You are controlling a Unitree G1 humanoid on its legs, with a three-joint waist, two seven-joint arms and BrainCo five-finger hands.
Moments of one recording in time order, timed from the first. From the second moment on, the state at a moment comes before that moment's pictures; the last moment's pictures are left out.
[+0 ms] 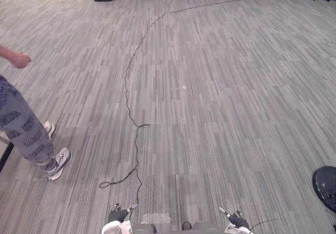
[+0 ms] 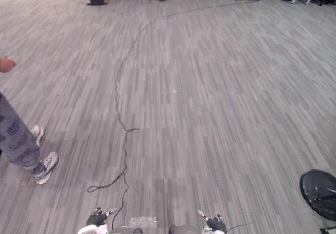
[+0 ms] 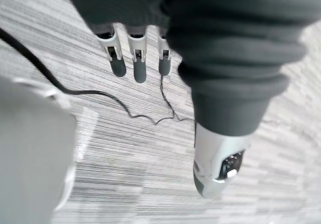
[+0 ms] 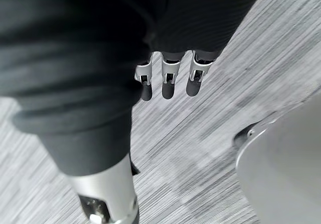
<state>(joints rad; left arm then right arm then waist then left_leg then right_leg) 0.11 -0.02 0.34 0.91 -0.04 -0.08 0.08 0.13 0.03 -0.33 0.92 0.28 -0.07 -0.10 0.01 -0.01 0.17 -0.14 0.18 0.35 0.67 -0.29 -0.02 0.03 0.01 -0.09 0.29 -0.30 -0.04</state>
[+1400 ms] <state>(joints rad) 0.05 -0.06 0.25 0.82 0.00 -0.10 0.08 0.06 0.05 -0.23 0.84 0.29 -0.08 -0.07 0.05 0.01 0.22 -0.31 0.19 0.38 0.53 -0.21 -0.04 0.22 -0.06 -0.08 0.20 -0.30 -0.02</state>
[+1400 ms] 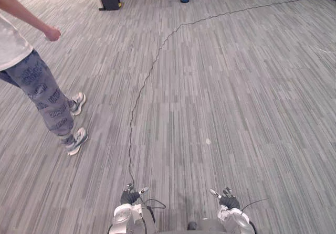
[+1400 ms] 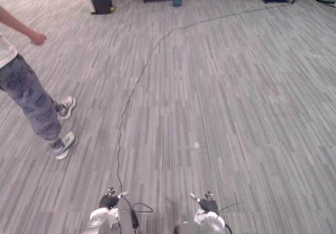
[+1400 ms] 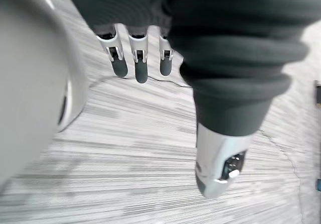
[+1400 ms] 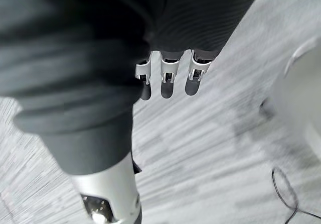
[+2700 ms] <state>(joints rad) 0.09 -0.04 0.21 0.77 0.00 -0.12 0.08 0.10 0.05 -0.15 0.81 0.23 -0.06 -0.06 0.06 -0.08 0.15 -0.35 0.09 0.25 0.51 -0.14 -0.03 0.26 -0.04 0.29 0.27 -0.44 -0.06</state>
